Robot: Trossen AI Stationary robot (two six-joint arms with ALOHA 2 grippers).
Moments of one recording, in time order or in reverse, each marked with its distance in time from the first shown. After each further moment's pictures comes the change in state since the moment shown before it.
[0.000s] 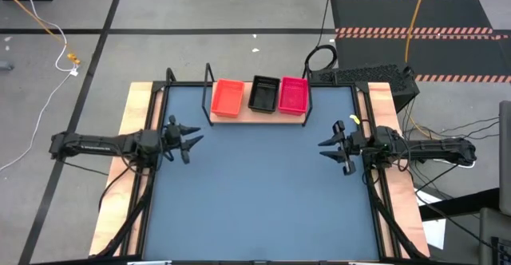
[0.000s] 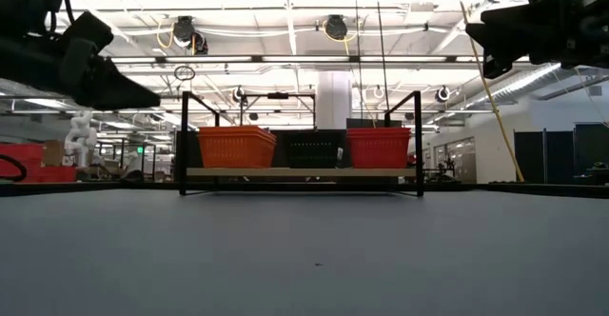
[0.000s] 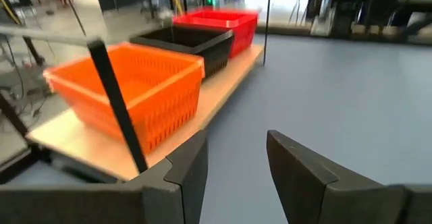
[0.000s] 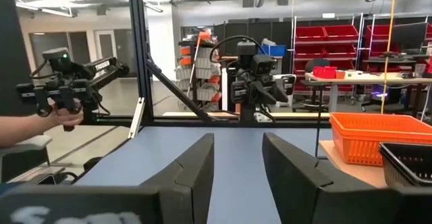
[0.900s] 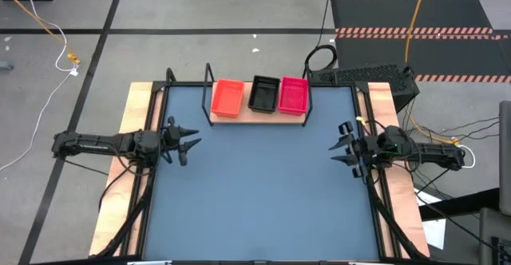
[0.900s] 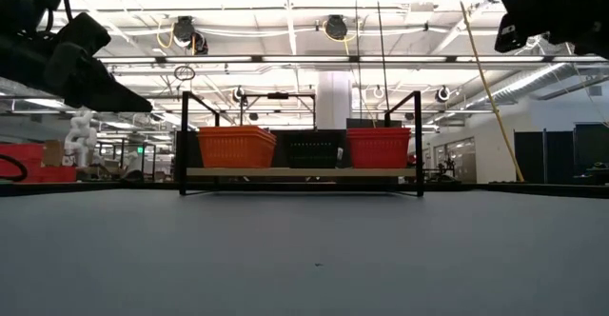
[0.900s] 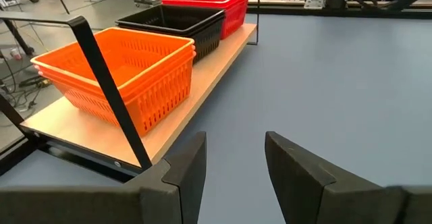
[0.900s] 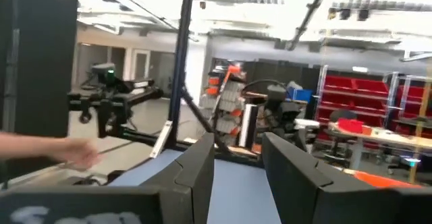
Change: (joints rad) left arm -0.030 -0.043 0.046 -0.189 -0.004 -0.003; right arm 0.000 -0.234 -0.004 -0.095 -0.146 -0.101
